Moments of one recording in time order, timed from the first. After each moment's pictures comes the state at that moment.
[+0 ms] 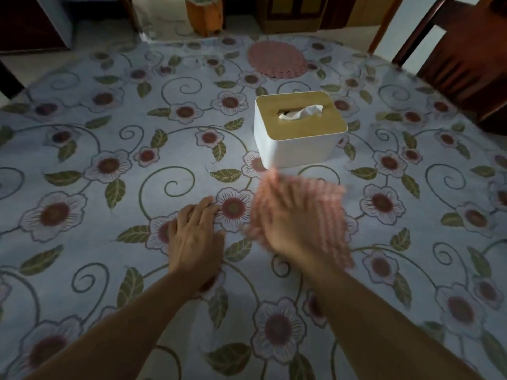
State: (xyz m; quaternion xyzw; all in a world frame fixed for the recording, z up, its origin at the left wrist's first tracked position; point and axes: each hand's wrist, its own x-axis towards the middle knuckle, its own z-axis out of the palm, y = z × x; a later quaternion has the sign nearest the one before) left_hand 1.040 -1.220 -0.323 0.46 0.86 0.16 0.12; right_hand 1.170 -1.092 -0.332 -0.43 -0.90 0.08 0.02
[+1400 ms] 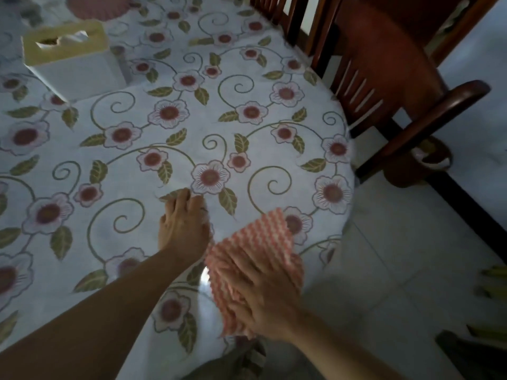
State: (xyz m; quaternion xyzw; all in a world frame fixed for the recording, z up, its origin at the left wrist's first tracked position) left_hand 1.460 -1.196 -0.302 0.53 0.83 0.08 0.15; right_hand 1.663 -1.214 -0.335 -0.26 -0.95 0.15 -0.01
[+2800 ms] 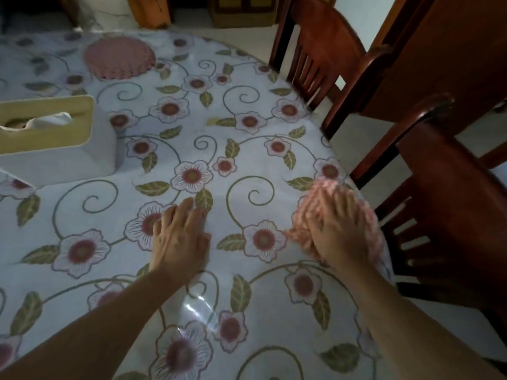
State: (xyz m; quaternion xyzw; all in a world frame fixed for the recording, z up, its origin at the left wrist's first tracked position) left_hand 1.360 -0.961 -0.318 0.52 0.84 0.13 0.08; right_hand 1.596 -0.790 -0.336 -0.55 -0.83 0.03 -0.01
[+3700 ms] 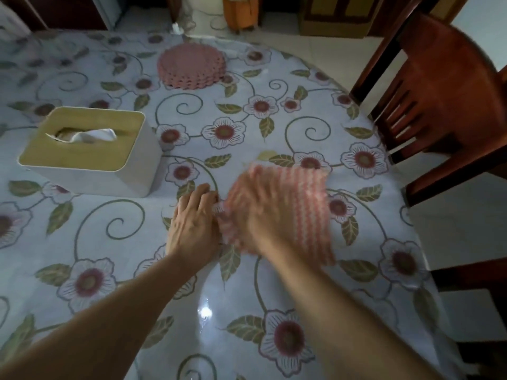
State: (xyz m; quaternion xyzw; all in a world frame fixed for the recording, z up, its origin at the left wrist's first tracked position) left_hand 1.287 -0.878 -0.322 0.37 0.90 0.20 0.07; right_hand 1.355 -0.748 -0.358 -0.25 -0.97 0.08 0.00
